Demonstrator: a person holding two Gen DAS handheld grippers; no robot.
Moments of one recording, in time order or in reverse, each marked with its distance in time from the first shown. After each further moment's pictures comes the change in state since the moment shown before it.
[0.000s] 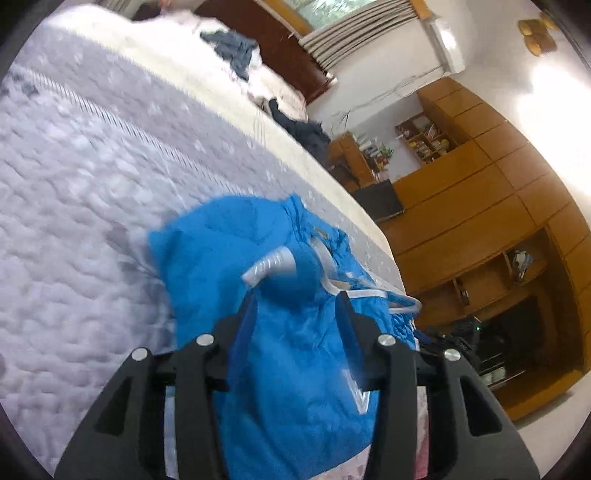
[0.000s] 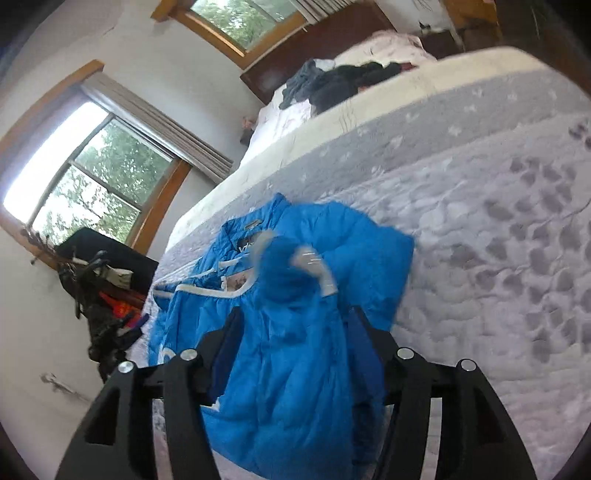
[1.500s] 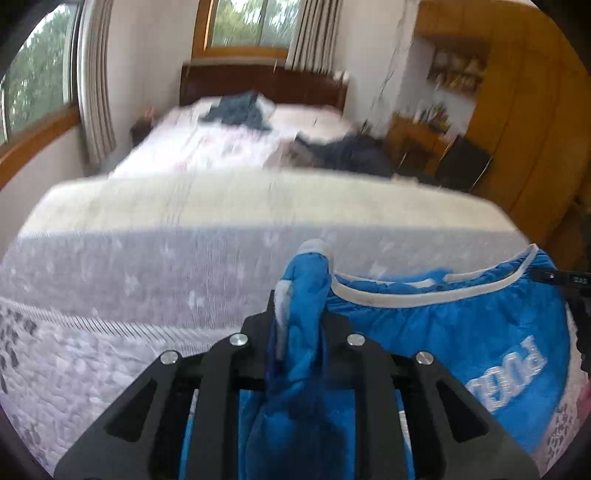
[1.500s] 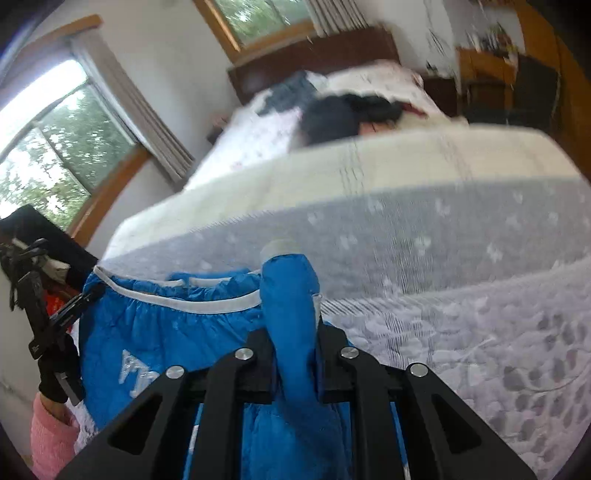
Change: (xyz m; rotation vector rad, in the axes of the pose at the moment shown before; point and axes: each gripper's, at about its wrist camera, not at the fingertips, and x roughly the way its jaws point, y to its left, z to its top) left arm 0.144 -0.075 0.085 0.433 -0.038 0.529; right arm 0.108 0.029 0.112 -0.129 -0.018 -0.254
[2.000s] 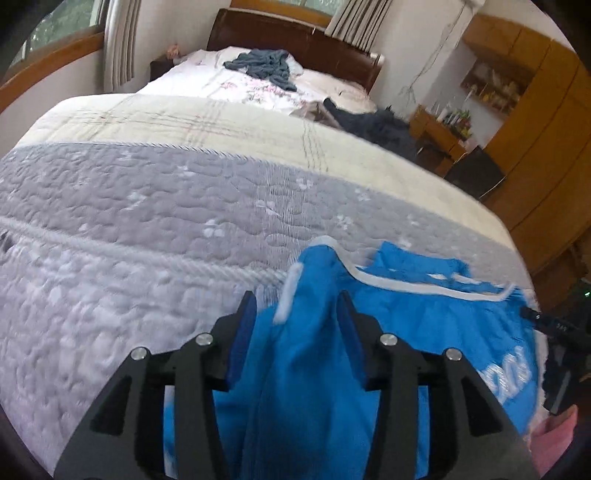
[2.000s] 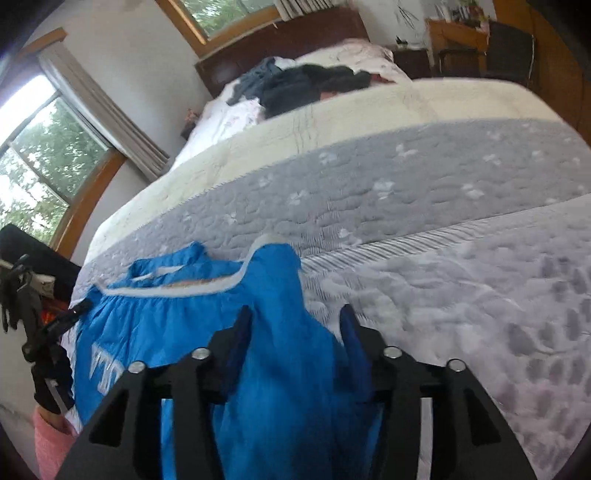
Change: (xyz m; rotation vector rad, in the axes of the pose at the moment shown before) left arm -0.008 0.056 -0.028 -0.207 0.092 -0.088; right arm 0.005 -0.040 -0.034 0.075 0.023 -0.031
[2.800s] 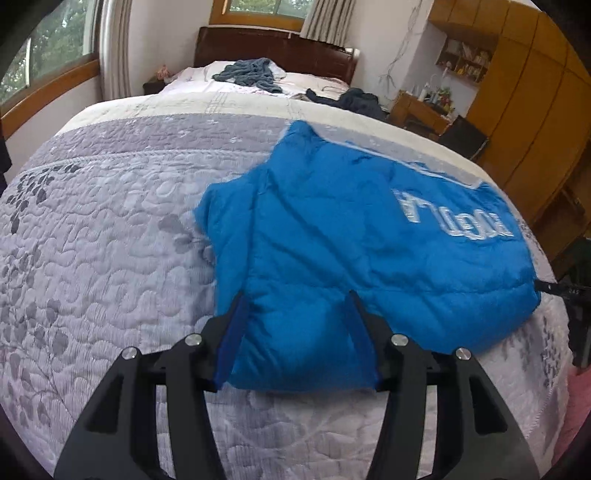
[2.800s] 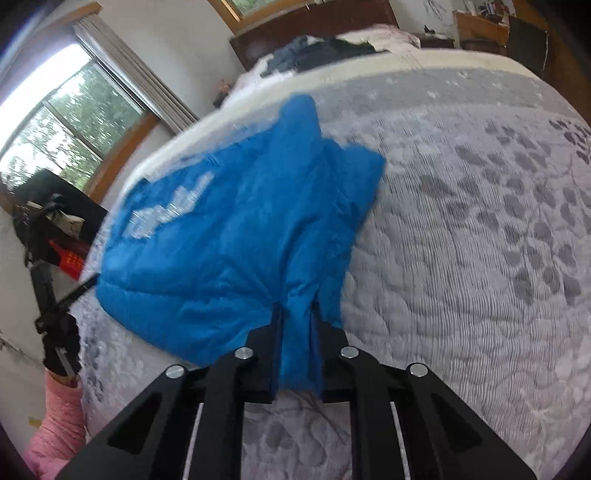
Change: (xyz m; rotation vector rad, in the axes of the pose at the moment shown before) left arm -0.086 -0.012 -0.148 0.131 -0.012 0.064; right arm -0.074 -0.010 -0.143 -0.076 0.108 0.066
